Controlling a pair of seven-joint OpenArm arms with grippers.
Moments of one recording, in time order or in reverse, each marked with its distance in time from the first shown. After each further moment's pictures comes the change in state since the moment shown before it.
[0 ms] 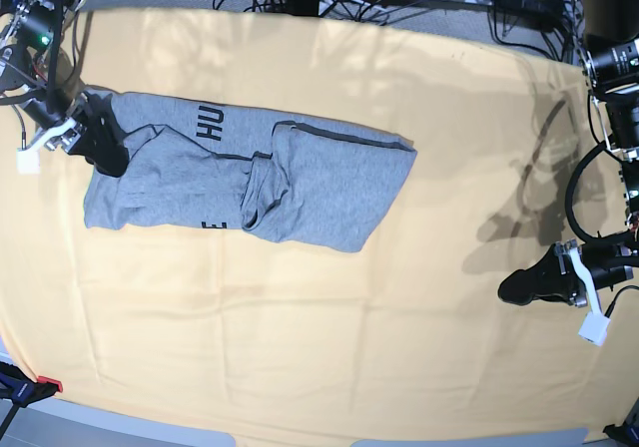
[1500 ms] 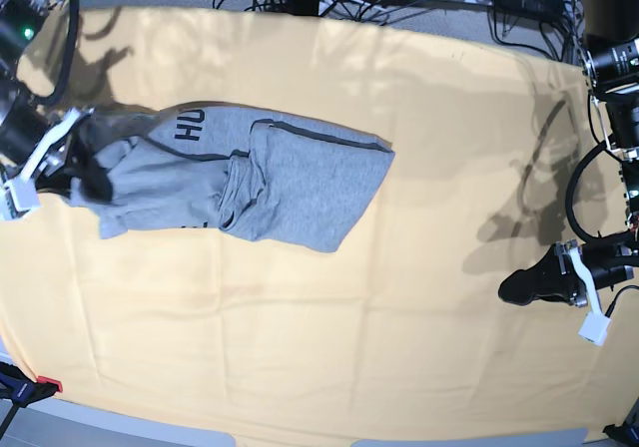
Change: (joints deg) left arm 0.0 0.0 0.0 0.0 0.0 -0.3 0.0; right arm -2.1 0.5 -1.4 47.8 -0.6 -0.5 -10.2
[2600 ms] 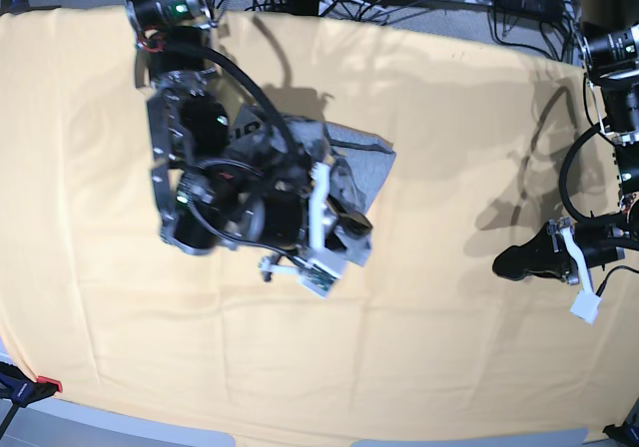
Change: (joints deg) left arm 4.3 0.0 0.0 0.0 0.0 0.0 0.0; right arm 23.6 -19.7 -52.7 -20.6 -39.8 0.1 14.0
